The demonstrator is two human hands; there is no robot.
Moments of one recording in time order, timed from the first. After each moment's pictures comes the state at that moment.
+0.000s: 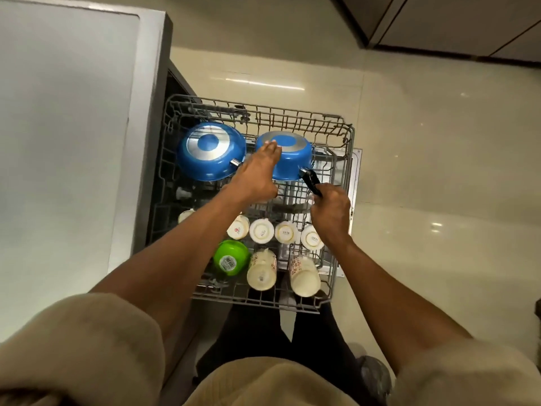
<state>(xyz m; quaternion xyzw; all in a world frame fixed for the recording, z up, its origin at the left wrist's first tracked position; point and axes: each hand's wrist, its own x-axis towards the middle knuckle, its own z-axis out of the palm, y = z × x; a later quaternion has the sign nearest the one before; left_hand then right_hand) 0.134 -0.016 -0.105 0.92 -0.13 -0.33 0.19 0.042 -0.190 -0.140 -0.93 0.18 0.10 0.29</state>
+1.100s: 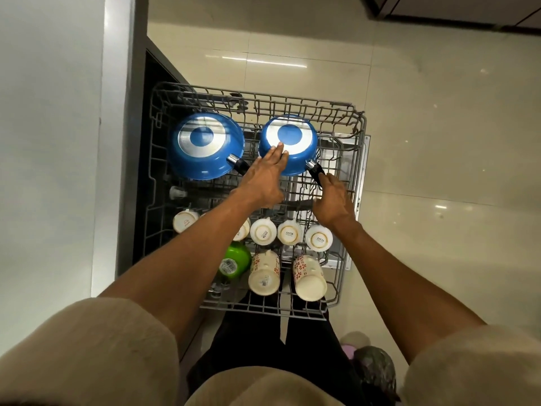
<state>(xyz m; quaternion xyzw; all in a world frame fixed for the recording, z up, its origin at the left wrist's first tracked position) 0.135 -0.024 -0.166 0.90 -0.15 -0.37 0.14 0.069 -0.204 -0.198 -0.91 0.14 0.30 0.23</state>
